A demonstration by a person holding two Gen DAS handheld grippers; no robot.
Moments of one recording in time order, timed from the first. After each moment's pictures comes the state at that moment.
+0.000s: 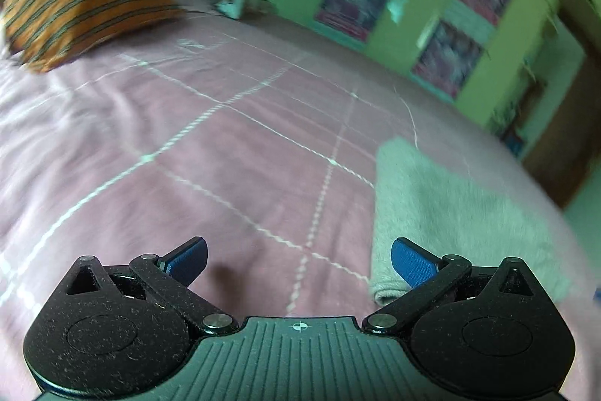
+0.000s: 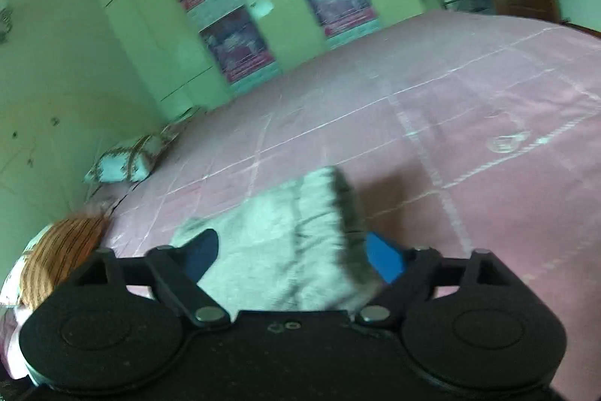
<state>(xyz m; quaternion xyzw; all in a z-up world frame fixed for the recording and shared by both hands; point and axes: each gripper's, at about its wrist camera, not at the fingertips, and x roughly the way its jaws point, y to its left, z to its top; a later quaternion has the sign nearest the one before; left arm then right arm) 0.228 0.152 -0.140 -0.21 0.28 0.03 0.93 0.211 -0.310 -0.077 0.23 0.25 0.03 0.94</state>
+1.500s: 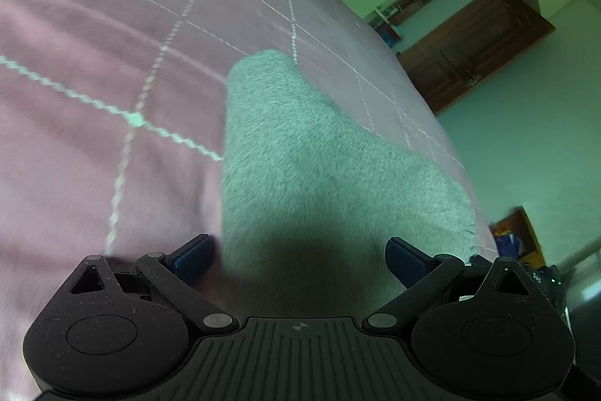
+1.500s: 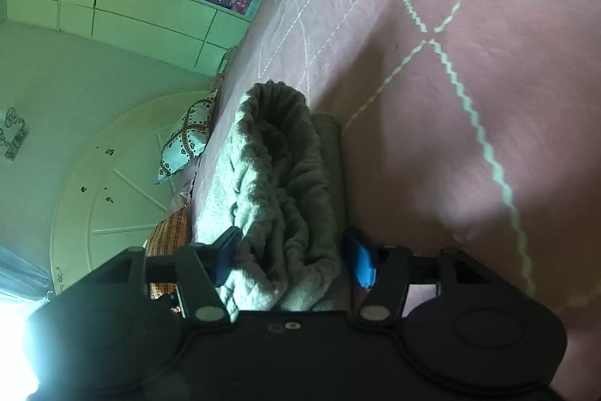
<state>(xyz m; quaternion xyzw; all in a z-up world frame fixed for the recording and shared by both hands) 0.407 0.096 -0.172 -0.26 0.43 -0.27 0.82 0.311 -0.382 -0.179 0.46 0.37 0.20 0.78</state>
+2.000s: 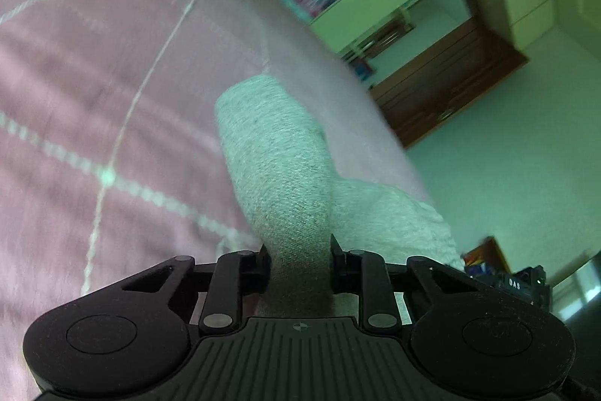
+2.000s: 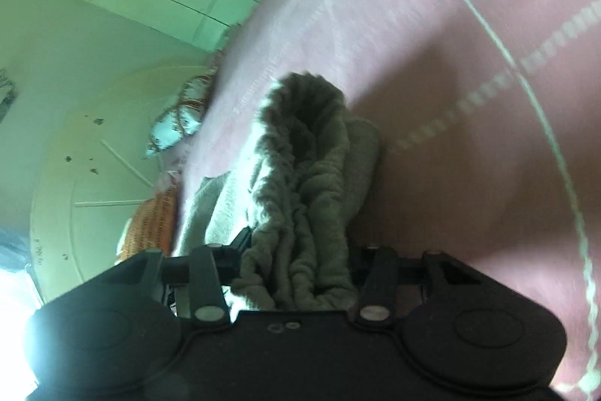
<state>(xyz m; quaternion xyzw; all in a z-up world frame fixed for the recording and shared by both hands) 0.408 0.100 -0.144 -0.31 0.36 -0.29 0.83 0.338 -0.354 -0.126 0.40 0.38 0.22 0.80</state>
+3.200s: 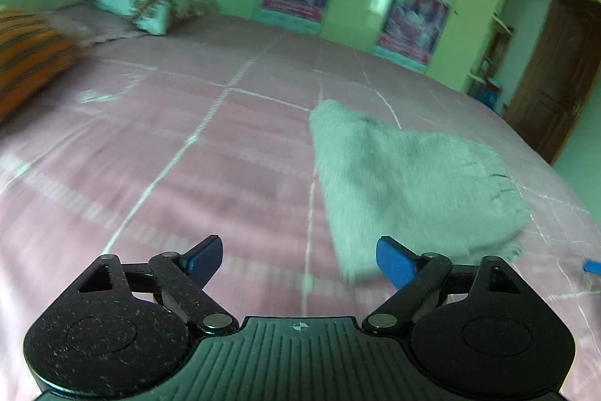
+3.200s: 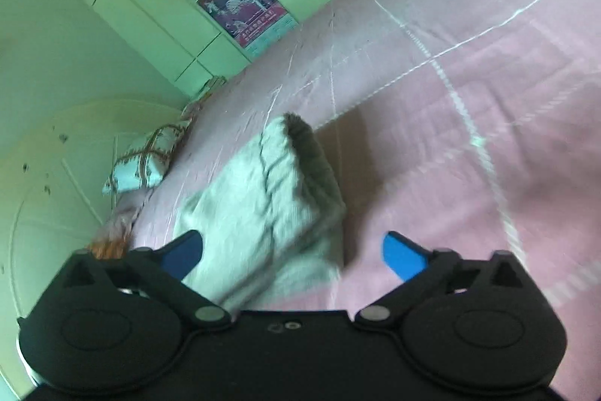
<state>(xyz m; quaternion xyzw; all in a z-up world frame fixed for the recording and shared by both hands) 0.378 0.130 -0.095 -0.13 0.31 -0.04 0.94 0.357 -0.366 -0.075 0.29 0.32 0.13 0.89</state>
